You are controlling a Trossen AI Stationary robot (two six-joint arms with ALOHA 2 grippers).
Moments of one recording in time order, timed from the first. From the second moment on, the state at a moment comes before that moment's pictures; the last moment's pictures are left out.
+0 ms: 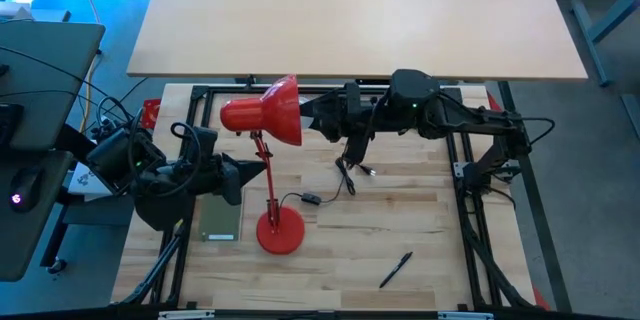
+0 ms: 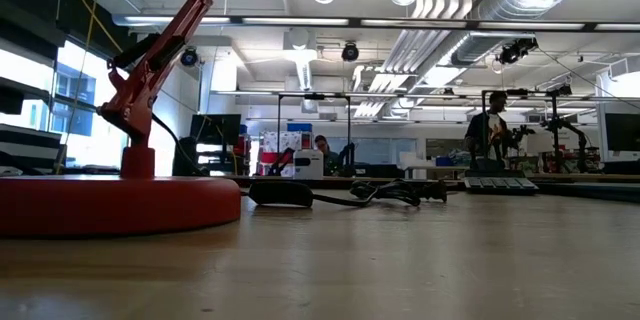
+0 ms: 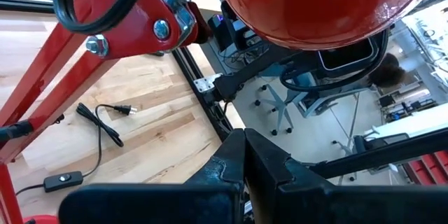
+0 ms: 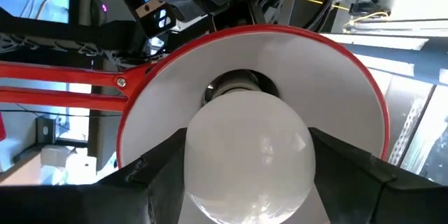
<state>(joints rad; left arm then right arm) -0.69 1.65 2.35 -1.40 -1.00 -1.48 0.07 1.68 1.95 -0.14 -0.04 -1.78</state>
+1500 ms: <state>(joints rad) -0.73 1.65 2.34 -1.58 -0.97 -0.87 0.24 1.69 1.95 -0.03 0.17 0.05</state>
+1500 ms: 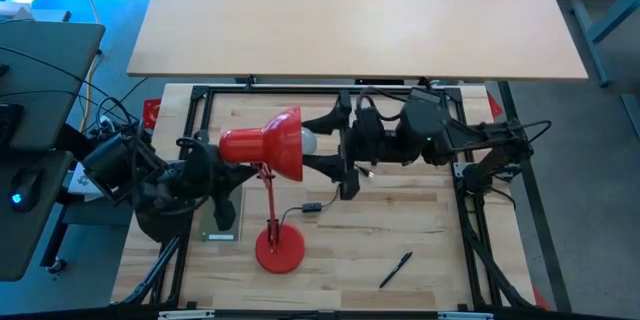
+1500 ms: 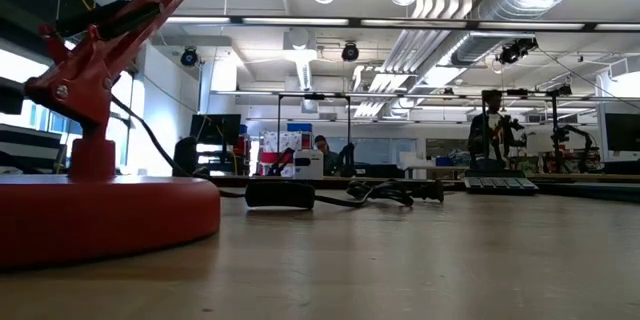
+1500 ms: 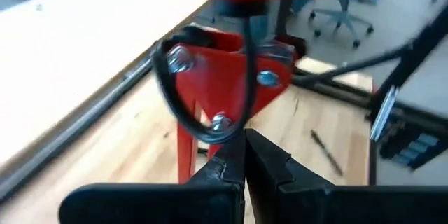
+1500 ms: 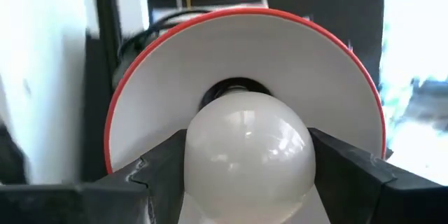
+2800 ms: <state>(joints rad) -0.73 1.65 2.34 -1.57 -1.05 -0.52 0.23 1.68 1.95 -0.08 0.39 3.08</state>
